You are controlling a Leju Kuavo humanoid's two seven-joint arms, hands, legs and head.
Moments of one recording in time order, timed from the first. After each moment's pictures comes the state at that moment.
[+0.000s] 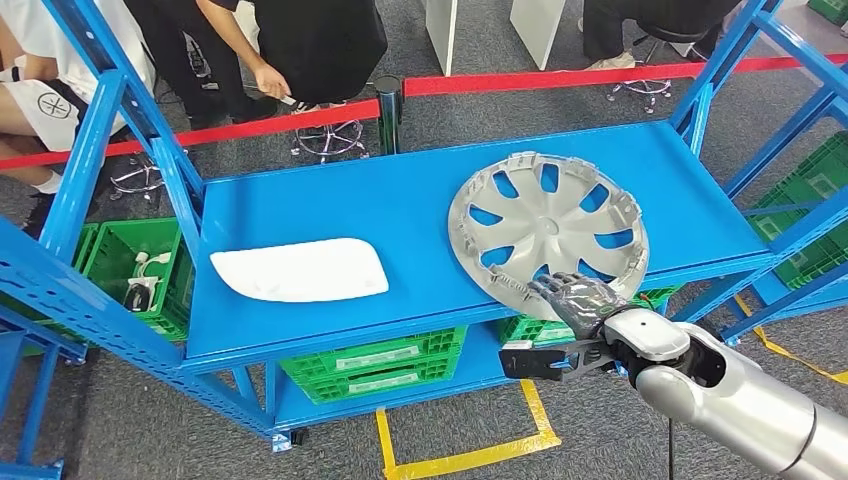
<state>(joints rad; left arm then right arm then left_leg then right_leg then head) -0.13 0.05 -1.08 -0.21 0.80 0.22 0.07 -0.49 -0.83 0.85 -1.71 0.59 0.46 0.66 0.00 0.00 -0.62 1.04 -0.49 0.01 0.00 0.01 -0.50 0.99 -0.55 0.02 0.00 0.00</state>
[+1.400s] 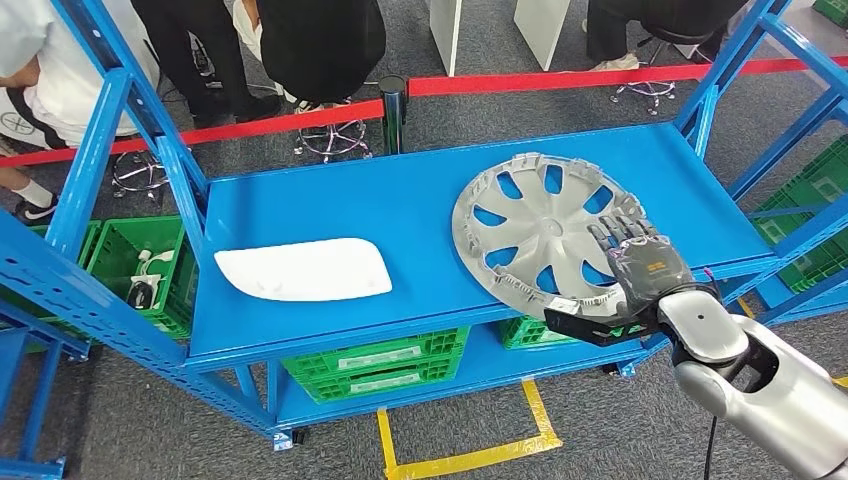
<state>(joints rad) -0.12 0.01 -1.08 -0.21 0.82 0.22 0.11 -0.34 -0.88 0.59 -1.70 0.91 0.29 0.61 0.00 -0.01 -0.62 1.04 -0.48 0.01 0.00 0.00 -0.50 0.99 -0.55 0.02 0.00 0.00</state>
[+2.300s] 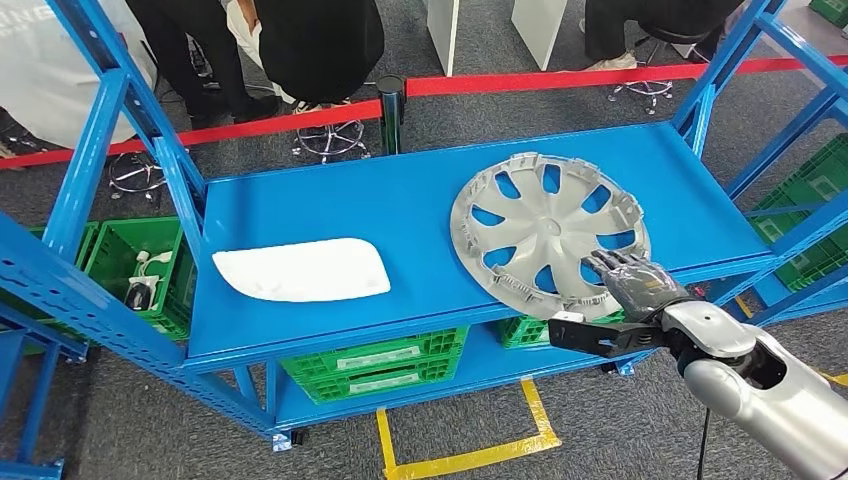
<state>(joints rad) -0.12 0.01 -1.08 -0.21 0.82 0.21 0.10 -0.30 -0.88 0.55 -1.67 0.65 0.35 0.55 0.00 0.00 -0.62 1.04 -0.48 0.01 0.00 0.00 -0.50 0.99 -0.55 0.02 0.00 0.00</state>
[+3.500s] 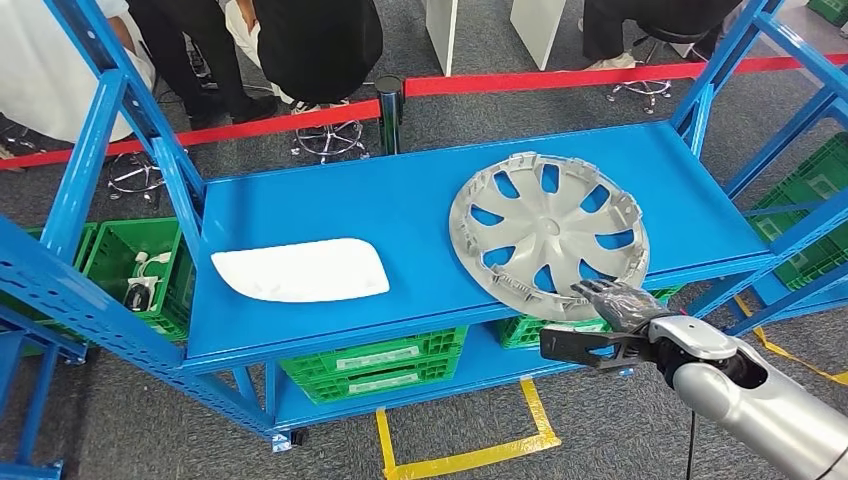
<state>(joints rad) -0.13 0.01 -1.08 -0.21 0.81 0.20 0.11 -0.32 -0.87 0.64 -1.61 0.46 0.37 0.58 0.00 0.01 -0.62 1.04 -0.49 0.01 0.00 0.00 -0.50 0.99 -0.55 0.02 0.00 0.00</state>
